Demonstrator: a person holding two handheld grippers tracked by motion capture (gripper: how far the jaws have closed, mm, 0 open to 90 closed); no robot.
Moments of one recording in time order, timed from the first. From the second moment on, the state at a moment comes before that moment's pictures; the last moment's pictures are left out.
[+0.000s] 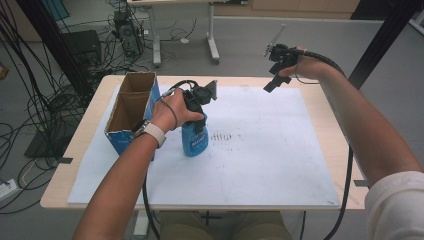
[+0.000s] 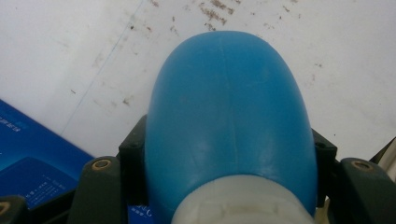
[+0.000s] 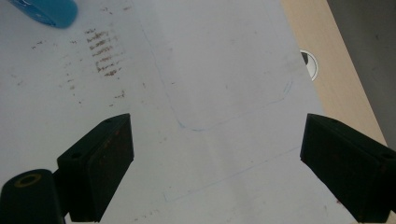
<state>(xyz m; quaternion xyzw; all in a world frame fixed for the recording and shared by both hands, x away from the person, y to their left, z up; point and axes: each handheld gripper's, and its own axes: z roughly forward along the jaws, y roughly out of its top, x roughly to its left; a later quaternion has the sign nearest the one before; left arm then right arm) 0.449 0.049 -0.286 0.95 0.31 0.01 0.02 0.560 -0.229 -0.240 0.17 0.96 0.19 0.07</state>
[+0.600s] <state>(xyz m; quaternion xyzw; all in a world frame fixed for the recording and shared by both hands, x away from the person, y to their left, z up) 0.449 0.049 -0.286 0.95 0.31 0.02 0.01 0.561 -0.228 -0.241 0.17 0.96 0.19 0.07</state>
